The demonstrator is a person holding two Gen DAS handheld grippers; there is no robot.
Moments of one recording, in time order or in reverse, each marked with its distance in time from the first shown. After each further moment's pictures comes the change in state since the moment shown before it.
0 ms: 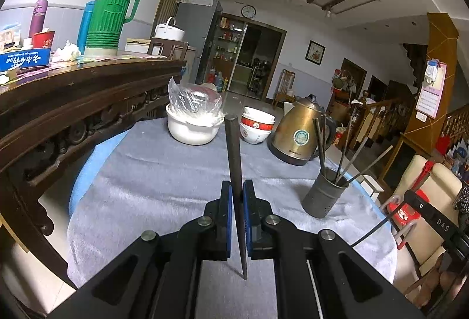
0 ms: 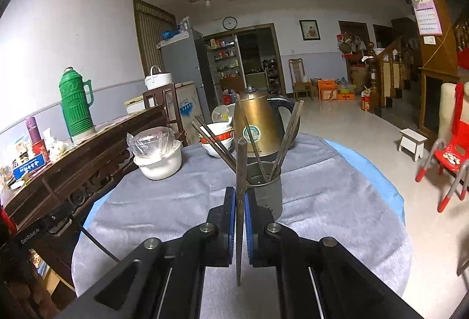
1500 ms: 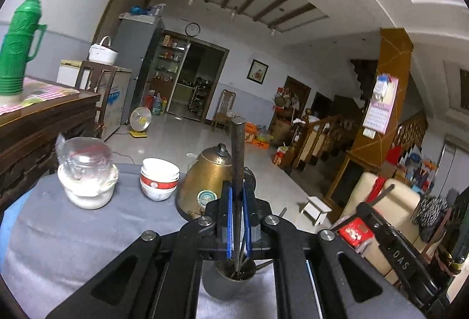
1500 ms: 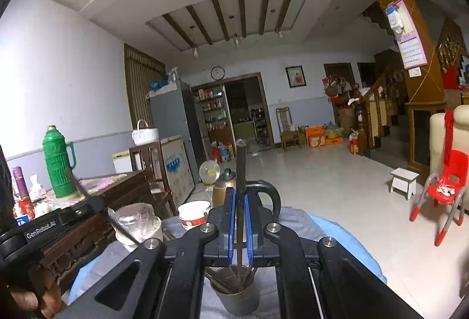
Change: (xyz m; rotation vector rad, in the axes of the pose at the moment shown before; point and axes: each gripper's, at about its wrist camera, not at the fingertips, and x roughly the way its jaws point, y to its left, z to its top) left arm 0.099 -0.150 0.110 0.050 -0.094 -0.296; right arm 0.027 -0.039 0.119 0.020 -0.237 -0.051
